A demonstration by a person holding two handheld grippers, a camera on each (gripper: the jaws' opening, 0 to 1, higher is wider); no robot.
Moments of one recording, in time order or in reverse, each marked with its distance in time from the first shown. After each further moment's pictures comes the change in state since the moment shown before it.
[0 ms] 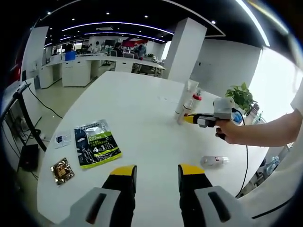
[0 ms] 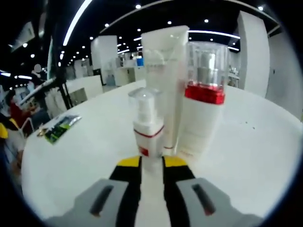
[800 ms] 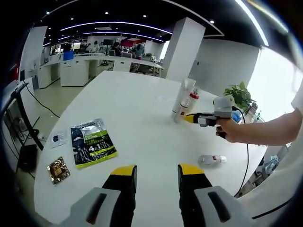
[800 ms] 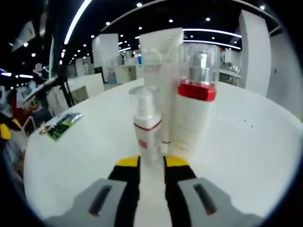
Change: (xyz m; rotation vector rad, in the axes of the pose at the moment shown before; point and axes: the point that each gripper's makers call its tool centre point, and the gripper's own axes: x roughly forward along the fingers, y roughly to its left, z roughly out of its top) left arm 0.008 -0.012 -0.003 0.008 0.006 -0.028; right arm -0.018 -0.005 -0.008 0.004 0.023 0.020
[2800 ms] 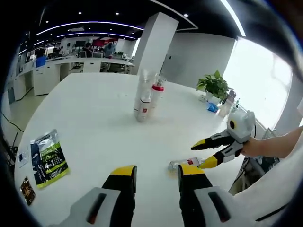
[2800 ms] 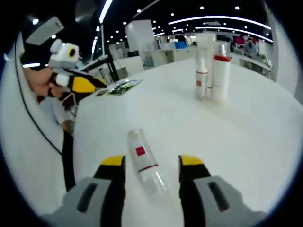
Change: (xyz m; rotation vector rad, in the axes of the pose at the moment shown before) left arm 0.055 -0.080 -0.004 0.124 0.043 -0.211; right arm -0.142 0.081 -0.106 -0.084 0.166 0.348
